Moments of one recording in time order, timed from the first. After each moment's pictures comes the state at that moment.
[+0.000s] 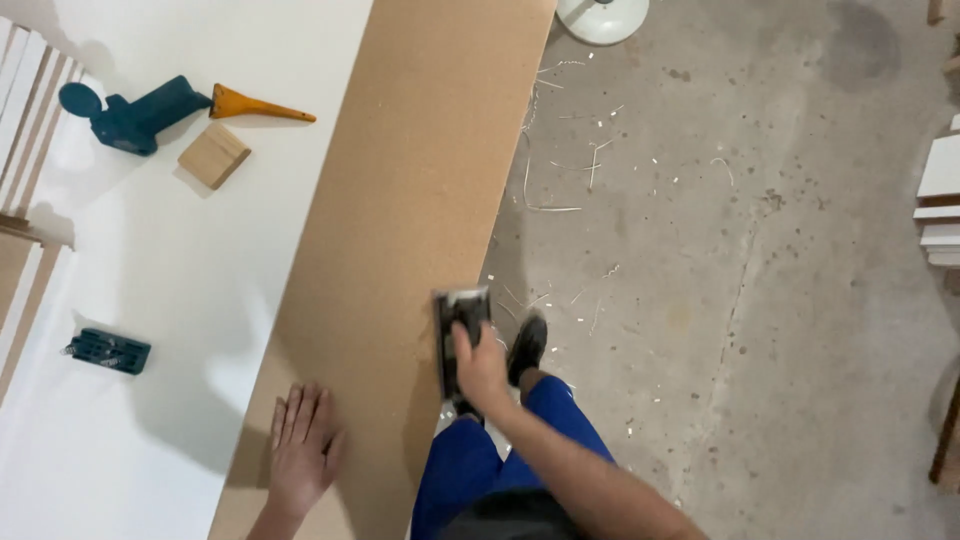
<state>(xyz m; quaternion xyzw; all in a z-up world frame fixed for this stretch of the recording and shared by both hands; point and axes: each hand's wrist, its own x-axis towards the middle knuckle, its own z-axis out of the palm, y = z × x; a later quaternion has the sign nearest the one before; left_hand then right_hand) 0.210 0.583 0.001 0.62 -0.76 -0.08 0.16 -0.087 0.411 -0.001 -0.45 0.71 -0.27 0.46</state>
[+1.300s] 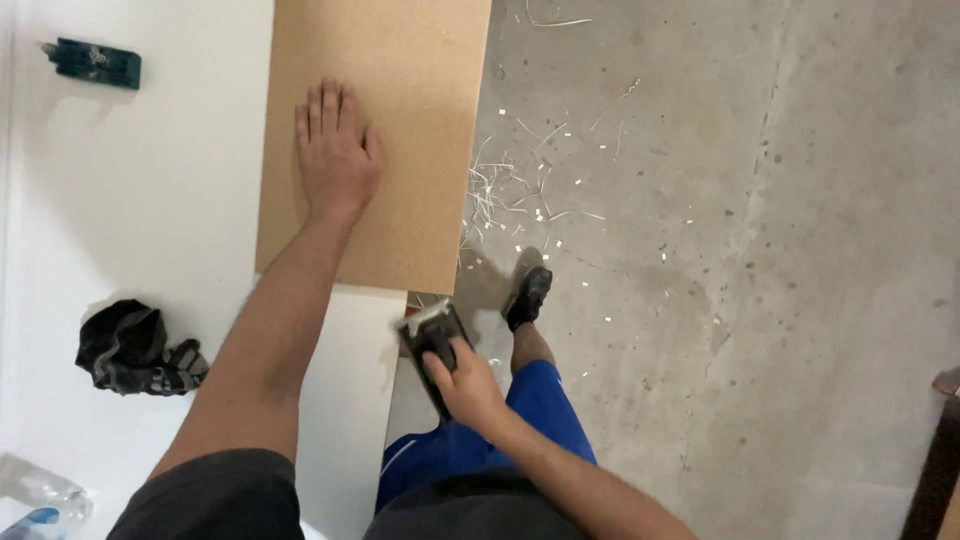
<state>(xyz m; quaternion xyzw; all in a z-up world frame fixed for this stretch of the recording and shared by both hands) 0.205 0.610 0.000 0.62 -0.77 -0.01 0.15 0.027 0.890 0.076 -0.44 0.69 -0.14 0.57</state>
